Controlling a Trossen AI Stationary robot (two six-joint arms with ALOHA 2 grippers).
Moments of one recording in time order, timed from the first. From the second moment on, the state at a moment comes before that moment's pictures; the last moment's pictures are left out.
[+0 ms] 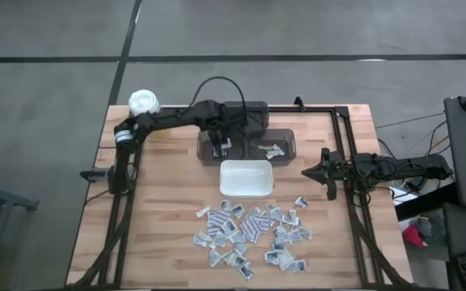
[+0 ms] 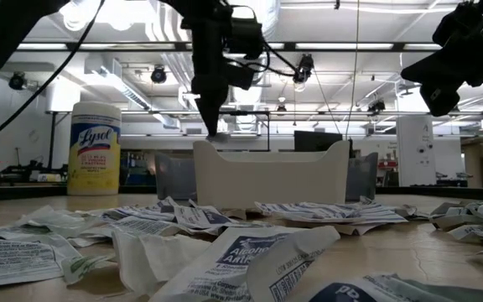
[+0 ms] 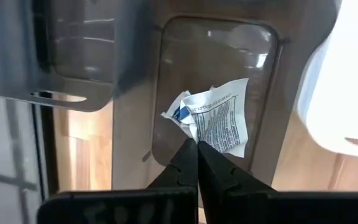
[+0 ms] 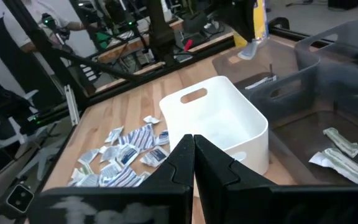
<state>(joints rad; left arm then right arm) 0.33 1.96 1.83 -1.22 -0.16 0.24 0.13 0.16 0.17 -0.18 0.16 0.44</state>
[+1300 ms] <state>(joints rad) 0.41 2.01 1.56 -1.02 -0.03 0.32 0.13 0.16 0.17 -0.18 0.17 0.45</state>
